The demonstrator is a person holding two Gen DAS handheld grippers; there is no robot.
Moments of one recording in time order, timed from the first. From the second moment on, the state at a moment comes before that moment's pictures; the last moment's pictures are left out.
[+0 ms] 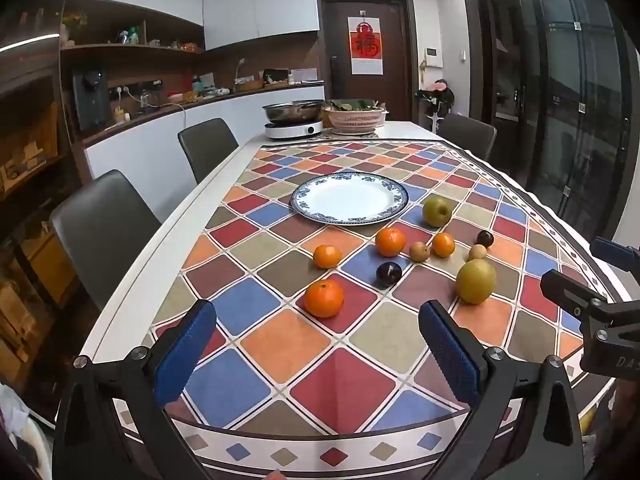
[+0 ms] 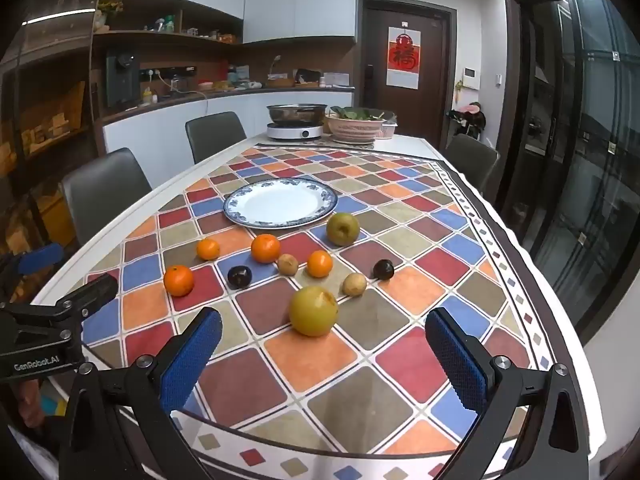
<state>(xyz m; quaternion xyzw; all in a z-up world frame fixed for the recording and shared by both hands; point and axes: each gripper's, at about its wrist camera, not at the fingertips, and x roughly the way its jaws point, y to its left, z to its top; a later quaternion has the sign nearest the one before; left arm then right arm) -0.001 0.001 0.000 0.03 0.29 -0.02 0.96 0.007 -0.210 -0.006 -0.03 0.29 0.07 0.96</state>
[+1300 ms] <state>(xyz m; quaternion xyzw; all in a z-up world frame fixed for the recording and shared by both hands) -0.008 -0.002 0.013 0.04 0.27 -0.01 0.96 0.005 -0.212 0.000 -0.03 0.27 0.08 0.96</state>
